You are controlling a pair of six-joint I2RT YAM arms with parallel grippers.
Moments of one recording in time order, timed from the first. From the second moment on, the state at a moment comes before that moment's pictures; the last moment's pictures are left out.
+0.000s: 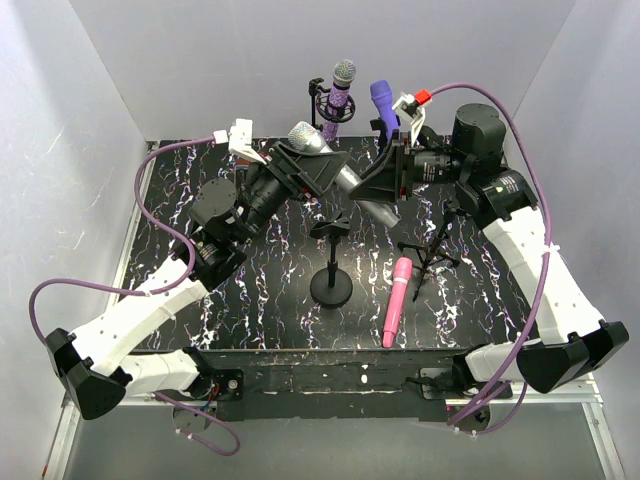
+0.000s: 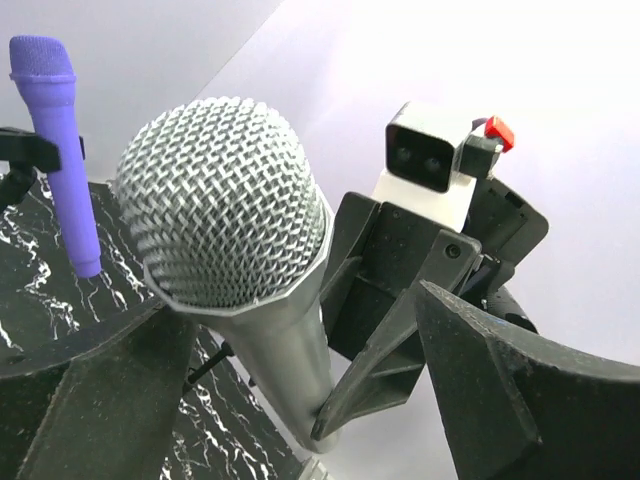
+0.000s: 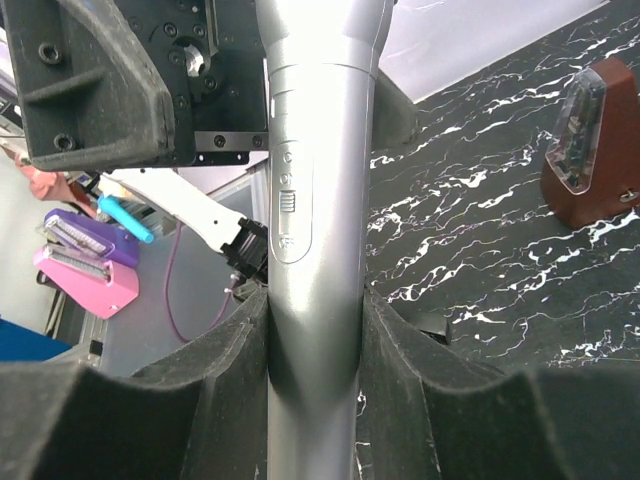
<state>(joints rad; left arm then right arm) -0.81 1.16 1.19 0.27 -0.06 -0.82 0.43 1.32 1.59 -0.43 -1.04 0.32</state>
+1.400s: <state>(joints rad) -0.81 0.85 1.54 -0.25 0.14 -0.47 0.31 1.20 1.69 -1.17 -1.27 -0.70</state>
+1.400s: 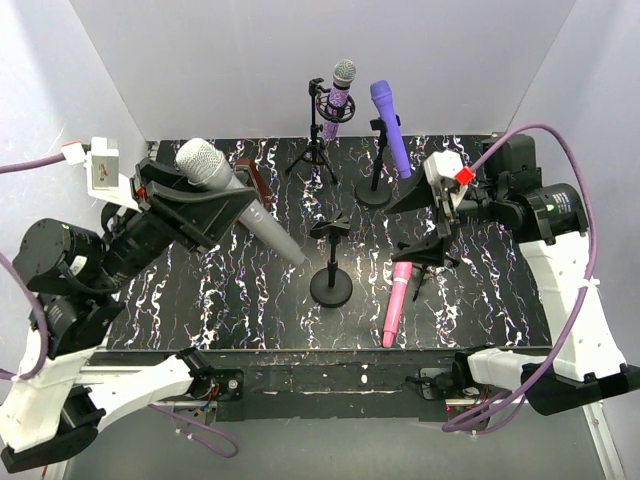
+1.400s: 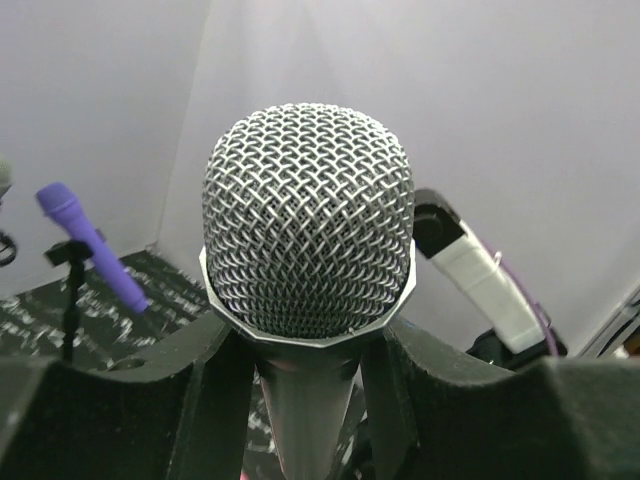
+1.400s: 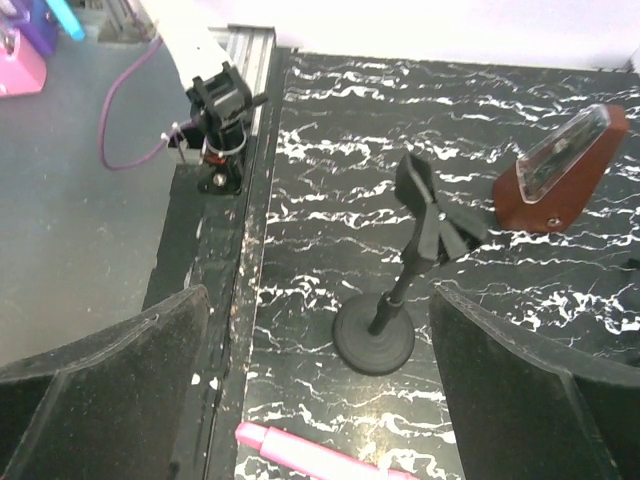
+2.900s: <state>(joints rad) -0.81 0.99 1.33 -0.64 0.21 -0.15 0.38 1.36 1.44 -1.00 -1.29 -0.84</state>
